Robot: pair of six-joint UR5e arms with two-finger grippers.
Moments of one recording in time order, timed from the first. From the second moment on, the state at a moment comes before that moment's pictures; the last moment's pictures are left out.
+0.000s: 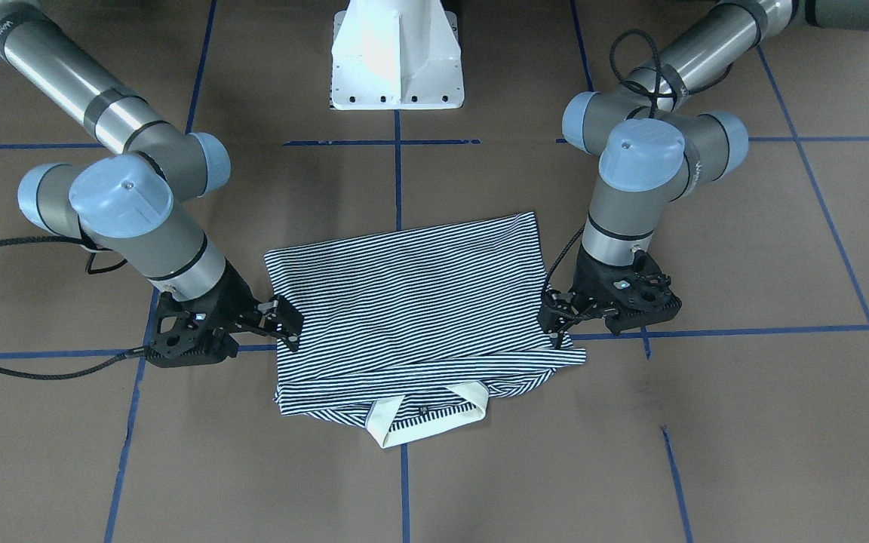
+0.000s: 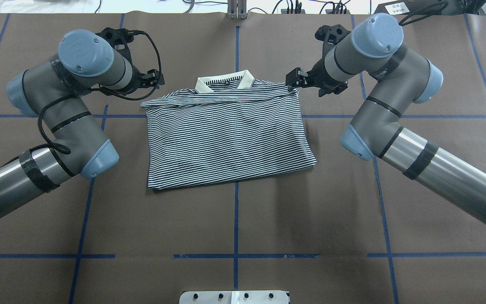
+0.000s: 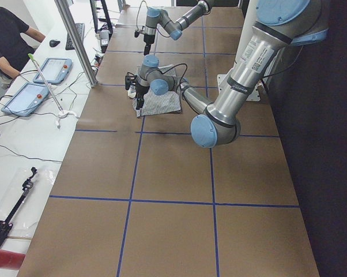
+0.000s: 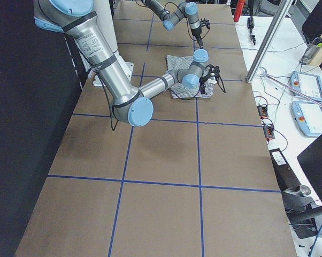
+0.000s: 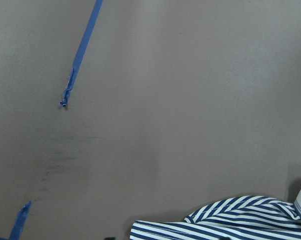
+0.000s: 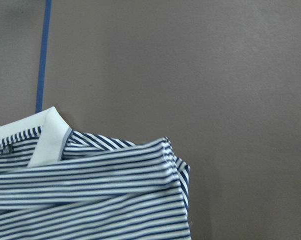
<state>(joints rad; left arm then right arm) -0.78 -2.16 -1.51 -1.89 -1.76 -1.24 0.81 -0.97 1.44 -1.11 2.03 1.19</state>
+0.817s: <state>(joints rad) -0.76 -2.16 -1.57 -1.89 -1.76 -1.29 0.59 -1.06 1.63 -1.33 1.88 1.36</state>
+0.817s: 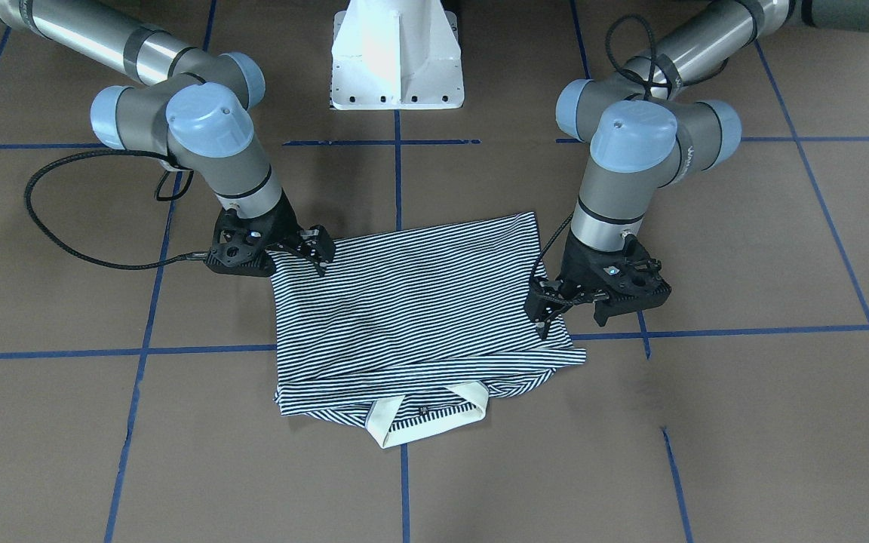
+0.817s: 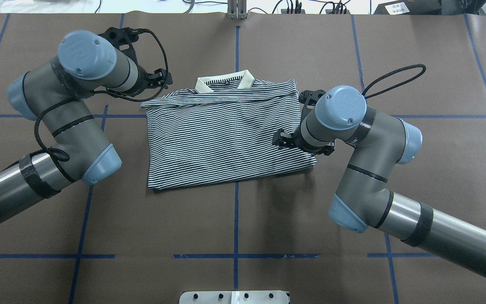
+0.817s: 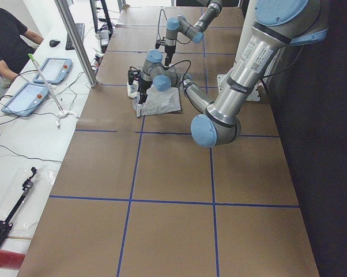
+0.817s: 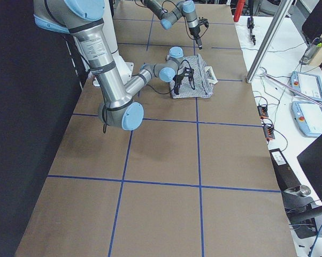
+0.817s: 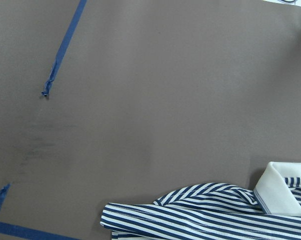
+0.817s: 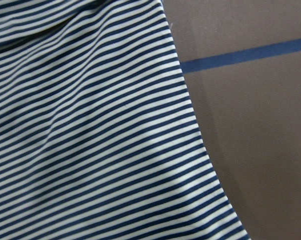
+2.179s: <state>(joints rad) -0.75 -2.15 -1.62 -1.89 -1.76 -1.29 0.58 -1.11 1.64 -1.34 1.91 1.35</state>
